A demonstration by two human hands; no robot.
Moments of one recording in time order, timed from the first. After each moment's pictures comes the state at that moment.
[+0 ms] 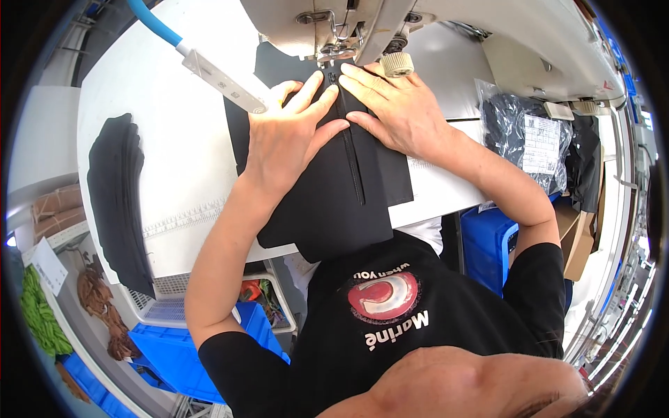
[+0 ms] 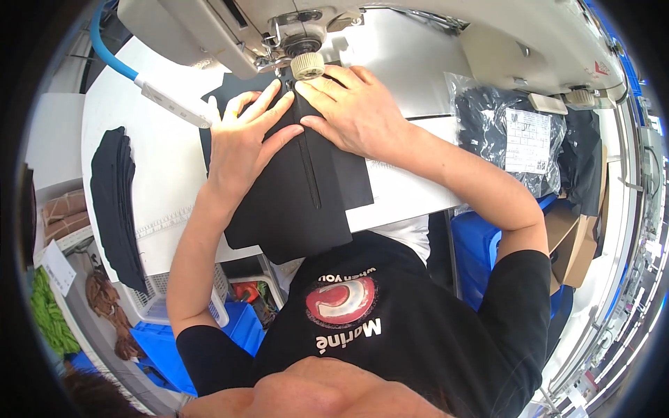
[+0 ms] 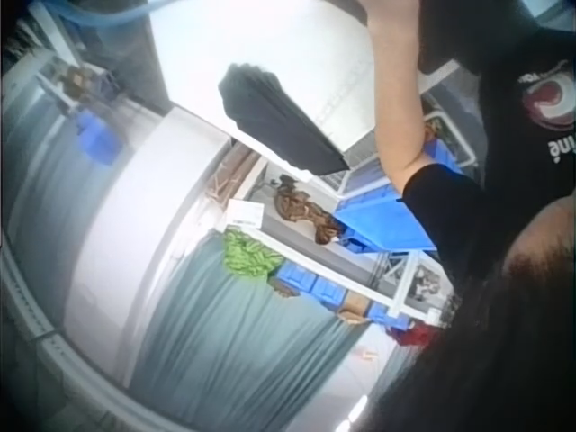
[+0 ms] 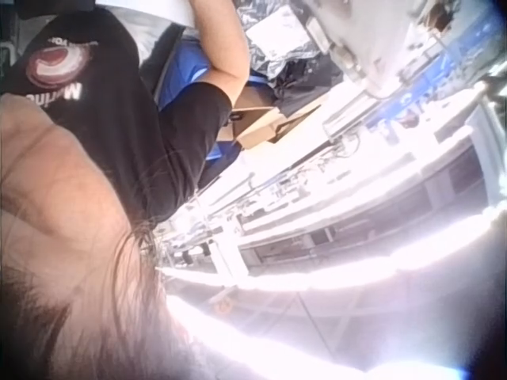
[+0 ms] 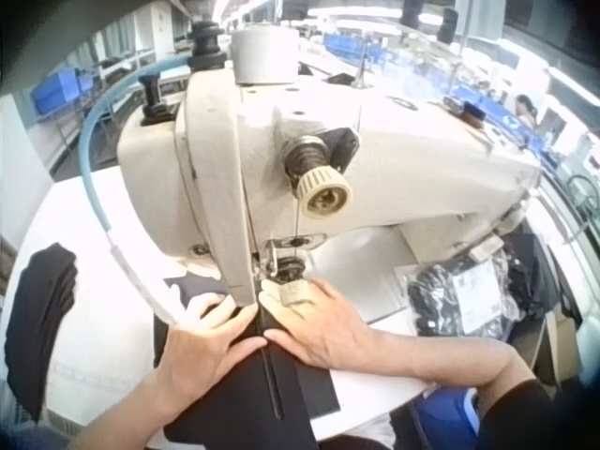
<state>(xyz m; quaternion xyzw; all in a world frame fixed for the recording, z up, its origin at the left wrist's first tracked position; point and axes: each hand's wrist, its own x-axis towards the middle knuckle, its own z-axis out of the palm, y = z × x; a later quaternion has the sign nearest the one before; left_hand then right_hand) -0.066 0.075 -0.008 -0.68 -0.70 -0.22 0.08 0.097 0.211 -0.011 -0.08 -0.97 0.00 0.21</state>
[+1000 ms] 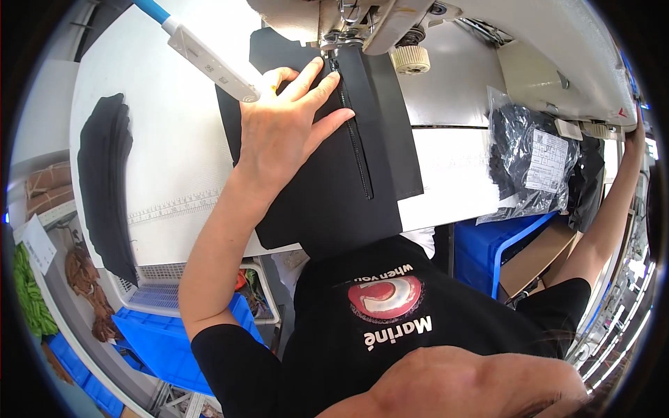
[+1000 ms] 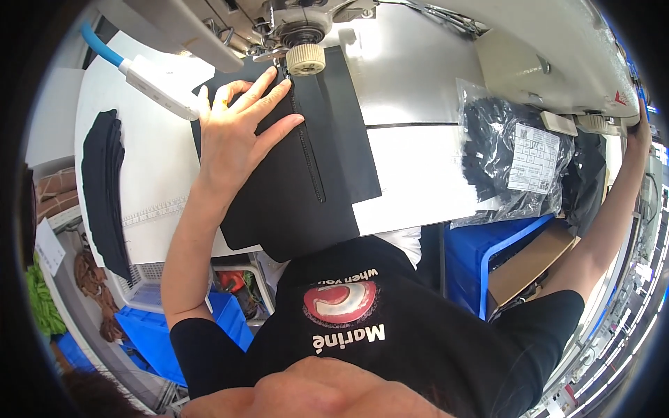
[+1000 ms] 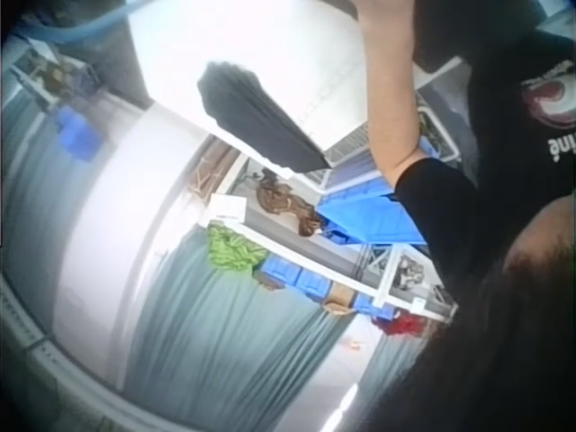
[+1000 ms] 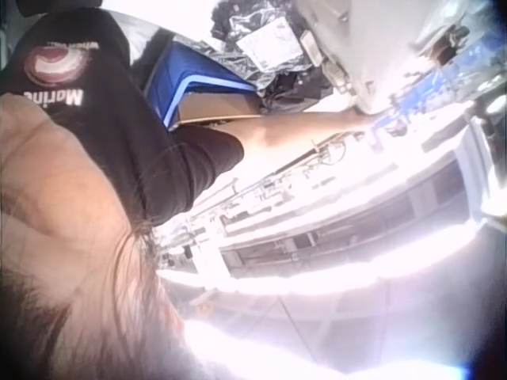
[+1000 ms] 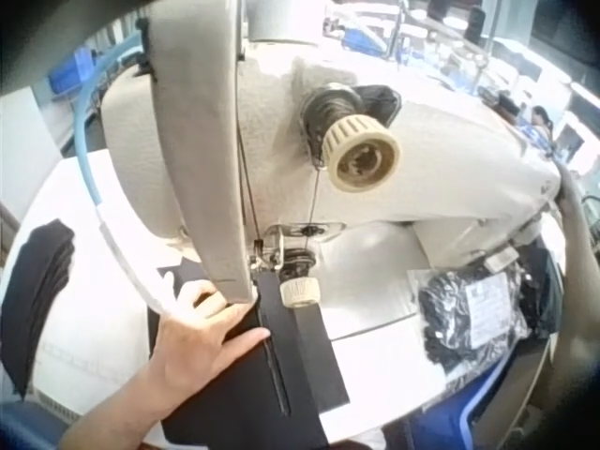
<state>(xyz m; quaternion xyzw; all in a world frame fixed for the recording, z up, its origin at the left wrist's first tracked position) -0.061 0.077 -0.010 -0.64 -0.71 -0.25 0.15 0.423 0.551 0.170 -0.58 -0.43 0.41 0.56</state>
